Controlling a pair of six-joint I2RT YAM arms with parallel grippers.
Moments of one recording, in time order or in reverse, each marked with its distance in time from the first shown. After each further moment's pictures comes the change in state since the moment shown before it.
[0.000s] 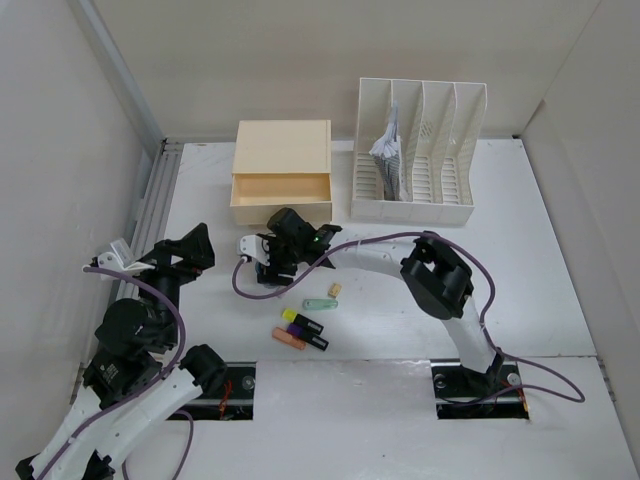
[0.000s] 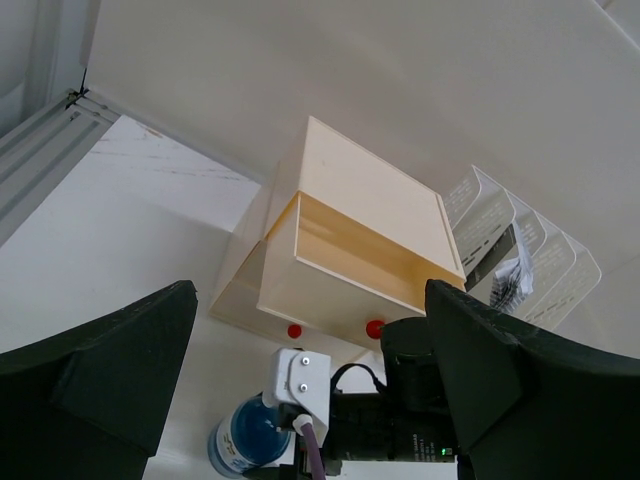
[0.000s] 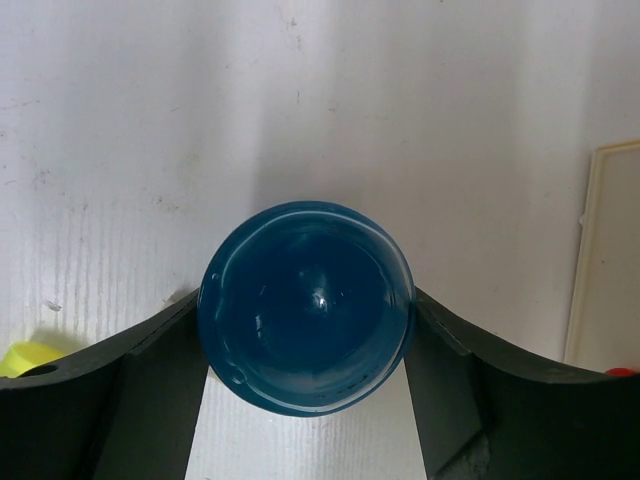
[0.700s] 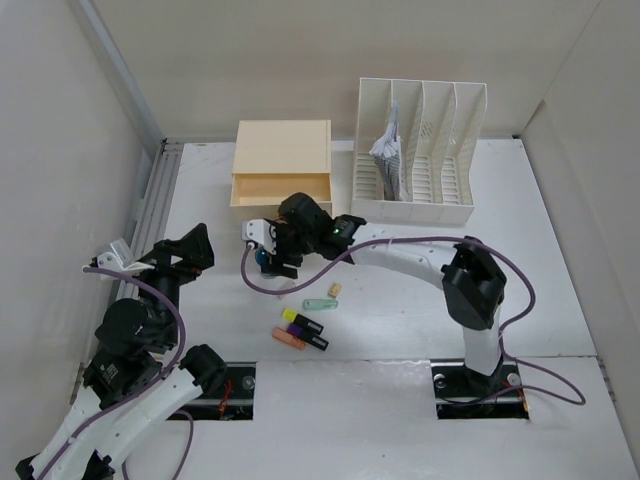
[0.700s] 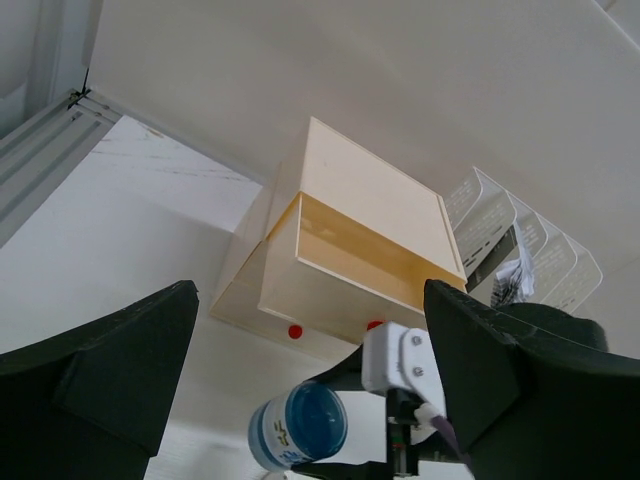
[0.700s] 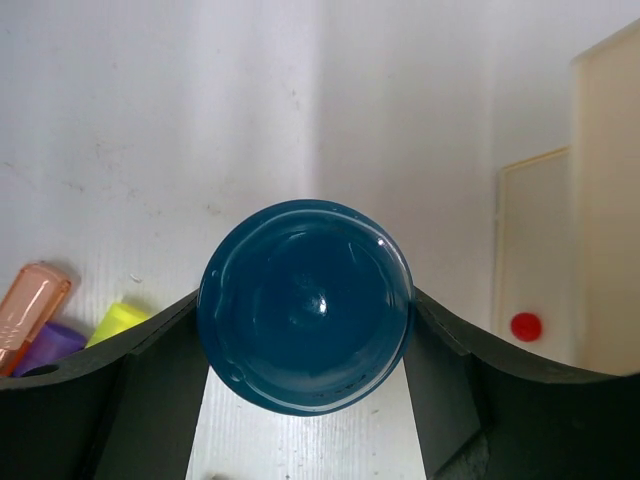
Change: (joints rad) left arm 0.000 0.000 0.000 0.000 -0.002 0.000; right arm 0.000 -0.196 -0.051 -0.036 -0.030 0.047
